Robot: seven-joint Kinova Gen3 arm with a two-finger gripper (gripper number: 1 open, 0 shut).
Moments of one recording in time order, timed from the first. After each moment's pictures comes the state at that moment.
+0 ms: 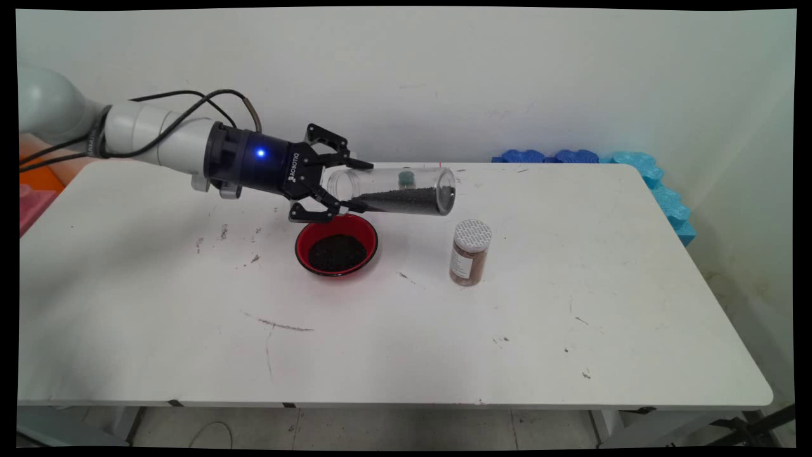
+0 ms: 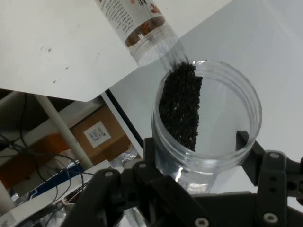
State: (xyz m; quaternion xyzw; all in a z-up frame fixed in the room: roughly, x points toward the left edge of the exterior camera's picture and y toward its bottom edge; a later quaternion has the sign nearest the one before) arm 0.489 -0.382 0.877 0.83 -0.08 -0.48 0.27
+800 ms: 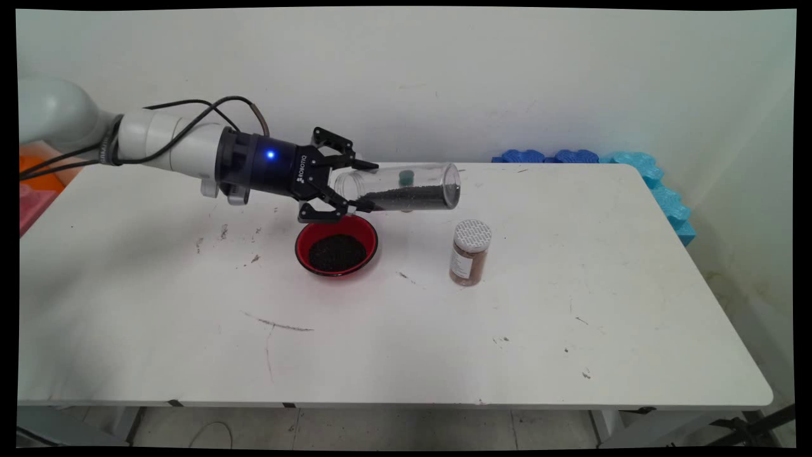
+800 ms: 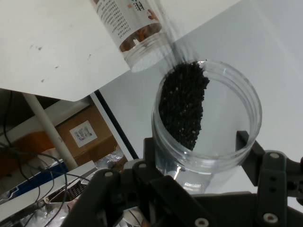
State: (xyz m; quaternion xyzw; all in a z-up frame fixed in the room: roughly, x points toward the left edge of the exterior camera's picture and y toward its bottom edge) arm 0.484 -0.388 0.866 0.83 -0.04 -0.49 0.26
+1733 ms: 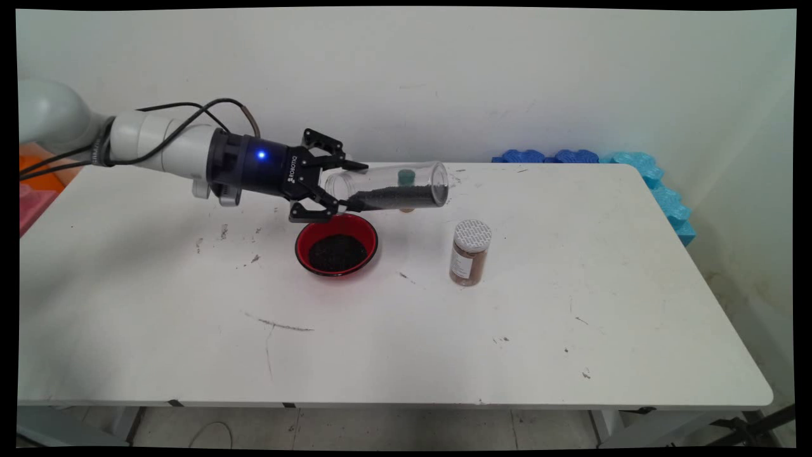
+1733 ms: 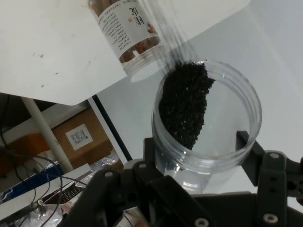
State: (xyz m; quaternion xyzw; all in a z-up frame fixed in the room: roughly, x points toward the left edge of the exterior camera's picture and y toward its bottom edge) arm 0.500 -0.387 0.860 0.83 -0.03 -0.49 0.26
